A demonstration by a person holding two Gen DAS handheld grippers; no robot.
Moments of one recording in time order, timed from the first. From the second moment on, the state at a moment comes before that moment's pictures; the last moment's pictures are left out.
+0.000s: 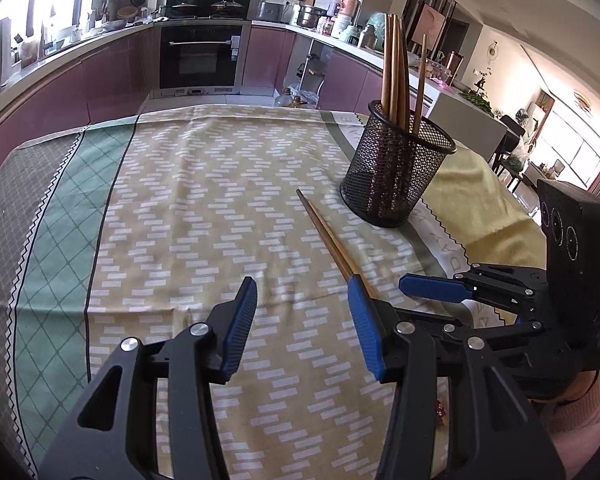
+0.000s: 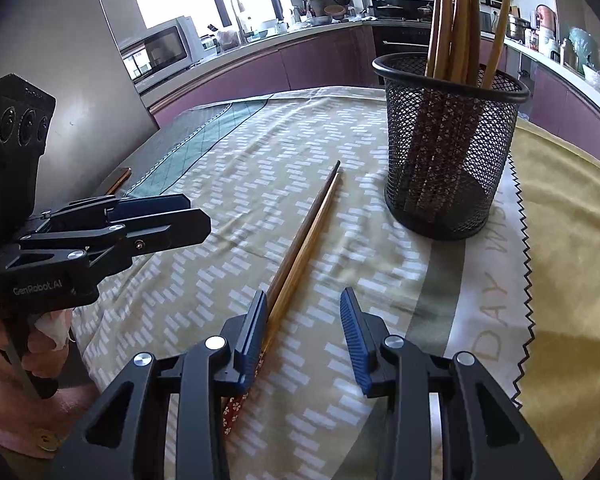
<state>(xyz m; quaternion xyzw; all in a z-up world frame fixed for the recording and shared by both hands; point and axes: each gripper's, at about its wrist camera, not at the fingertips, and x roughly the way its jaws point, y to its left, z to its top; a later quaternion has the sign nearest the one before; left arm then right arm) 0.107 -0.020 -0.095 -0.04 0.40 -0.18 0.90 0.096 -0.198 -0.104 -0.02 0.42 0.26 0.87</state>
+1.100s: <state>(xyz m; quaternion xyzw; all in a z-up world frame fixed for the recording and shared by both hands) 0.103 -0.061 -0.116 0.02 0.43 -0.23 0.87 0.104 -0.213 -0.103 0.00 0.44 0.25 0.86</state>
